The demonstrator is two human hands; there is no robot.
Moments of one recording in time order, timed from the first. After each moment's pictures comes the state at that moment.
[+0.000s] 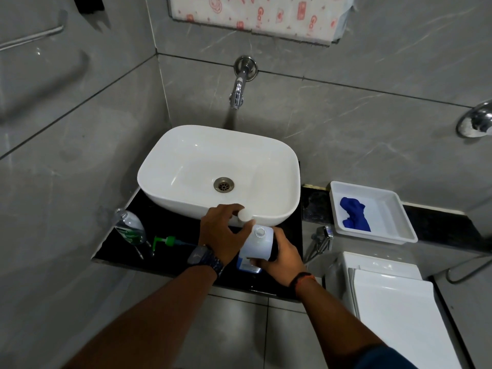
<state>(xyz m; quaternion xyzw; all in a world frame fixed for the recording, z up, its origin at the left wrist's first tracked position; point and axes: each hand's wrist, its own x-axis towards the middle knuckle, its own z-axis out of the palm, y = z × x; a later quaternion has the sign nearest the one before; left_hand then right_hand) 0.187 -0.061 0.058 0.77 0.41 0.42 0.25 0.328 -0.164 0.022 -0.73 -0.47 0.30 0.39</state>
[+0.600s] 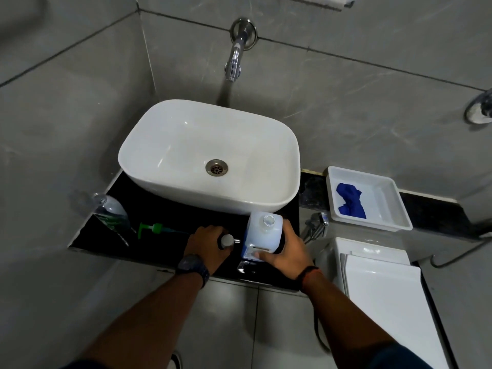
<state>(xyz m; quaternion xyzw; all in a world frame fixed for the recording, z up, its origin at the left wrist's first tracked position) 0.168 -0.057 -0.034 0.82 0.47 0.16 0.28 0.350 -0.171 -0.004 -0.75 -0.46 0.29 0.37</state>
